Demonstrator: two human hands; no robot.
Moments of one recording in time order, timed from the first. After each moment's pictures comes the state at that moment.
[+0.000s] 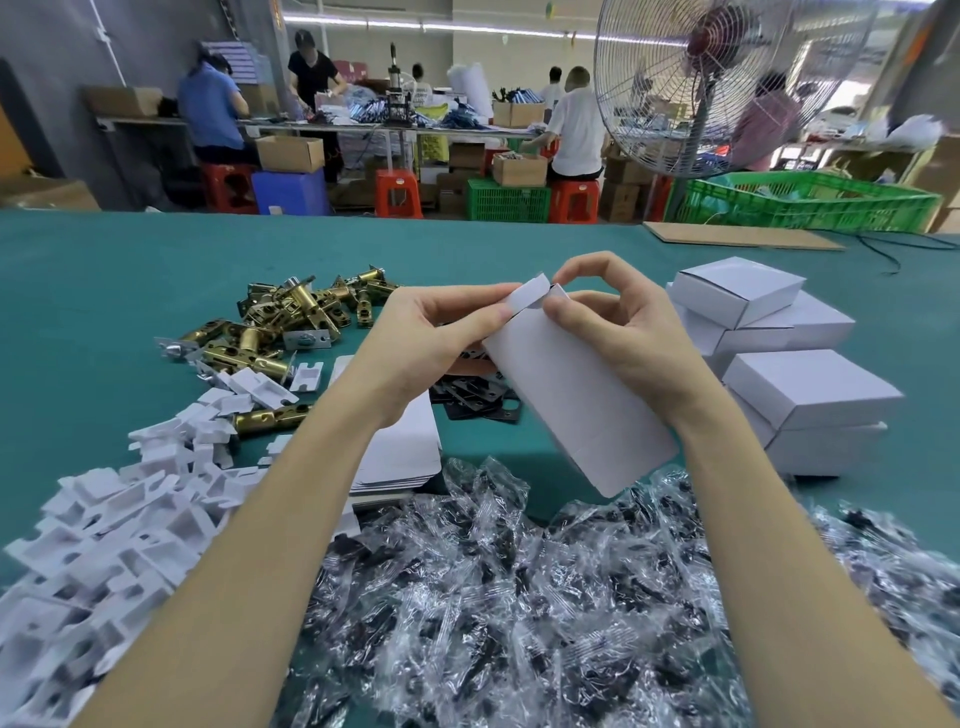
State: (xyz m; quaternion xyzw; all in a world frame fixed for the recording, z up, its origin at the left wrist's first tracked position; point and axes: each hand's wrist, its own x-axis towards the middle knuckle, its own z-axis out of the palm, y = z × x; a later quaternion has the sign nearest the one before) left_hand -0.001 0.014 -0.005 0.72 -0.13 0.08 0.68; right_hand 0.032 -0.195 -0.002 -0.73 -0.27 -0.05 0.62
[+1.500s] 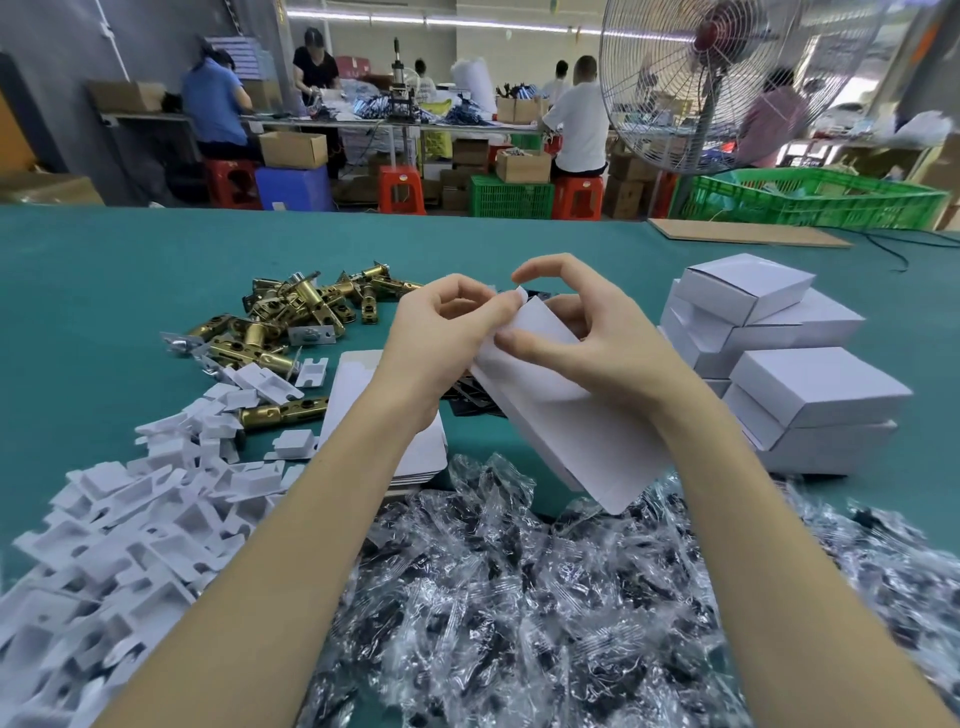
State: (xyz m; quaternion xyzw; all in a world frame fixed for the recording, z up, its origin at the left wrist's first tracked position) left_hand 0.008 -0.001 -0.012 0.72 -0.01 0.15 0.68; right_hand 0.022 -0.175 0.003 -0.83 -0.29 -0.07 0.47
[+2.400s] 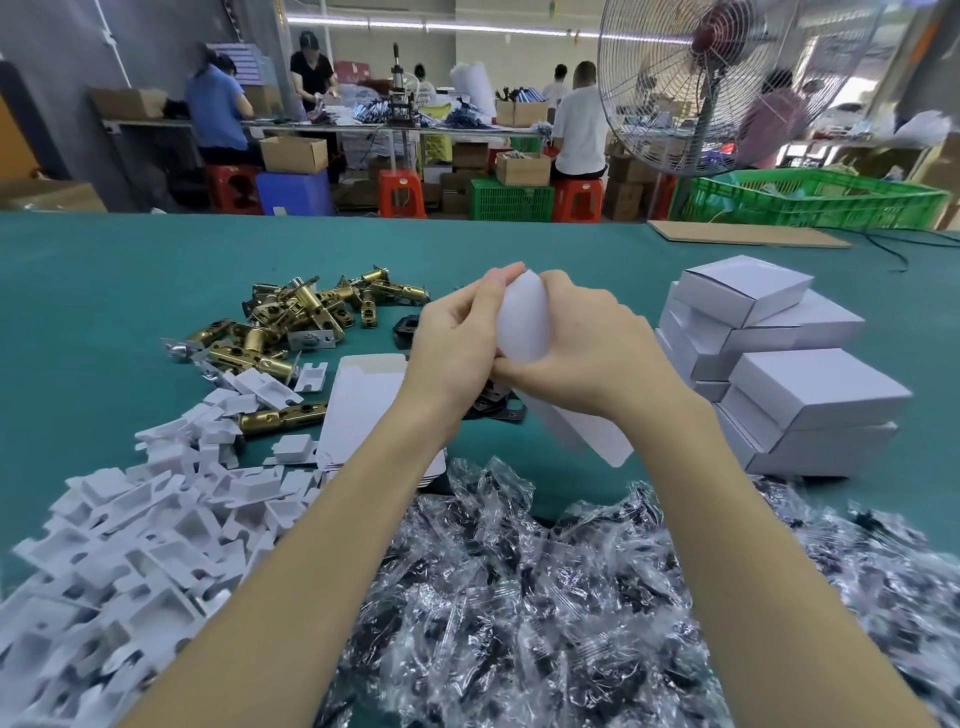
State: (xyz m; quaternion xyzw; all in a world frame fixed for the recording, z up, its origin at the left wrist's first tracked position) left_hand 0.003 -0.023 -0.012 0.68 -0.03 0.17 0.72; right_hand 0.019 -0.151 0.009 -0.95 -0.17 -0.15 0.19
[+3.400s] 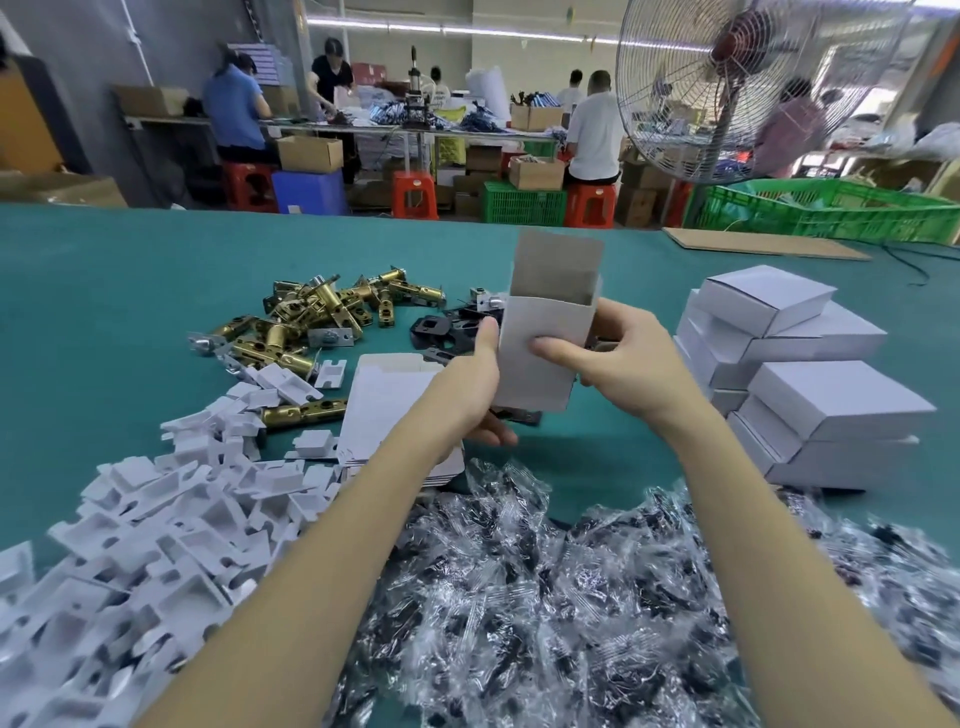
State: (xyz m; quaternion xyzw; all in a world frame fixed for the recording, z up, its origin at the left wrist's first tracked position) left_hand 0.020 -0.001 -0.048 0.80 0.10 -0.06 0.59; right_hand 0.051 -0.177 -0.027 -0.80 -0.22 -0.09 0.55
